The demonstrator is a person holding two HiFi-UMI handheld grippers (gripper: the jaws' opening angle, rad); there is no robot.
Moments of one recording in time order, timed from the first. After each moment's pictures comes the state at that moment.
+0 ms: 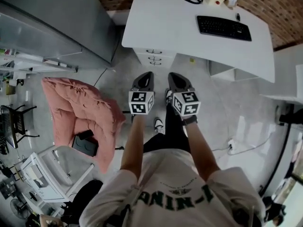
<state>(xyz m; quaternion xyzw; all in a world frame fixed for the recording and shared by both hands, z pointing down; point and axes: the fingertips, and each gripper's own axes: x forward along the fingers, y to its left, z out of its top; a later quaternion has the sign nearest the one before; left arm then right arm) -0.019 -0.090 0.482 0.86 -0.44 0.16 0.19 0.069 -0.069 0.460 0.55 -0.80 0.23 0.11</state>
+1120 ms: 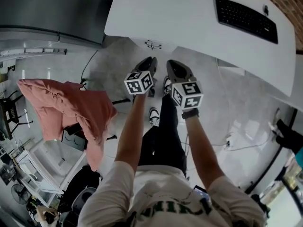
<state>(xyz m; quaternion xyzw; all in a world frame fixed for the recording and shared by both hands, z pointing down) 0.016 -0.179 0.706 0.79 -0.45 0.10 0.41 0.083 -0.154 0.603 0.51 -0.80 0.27 0.14</state>
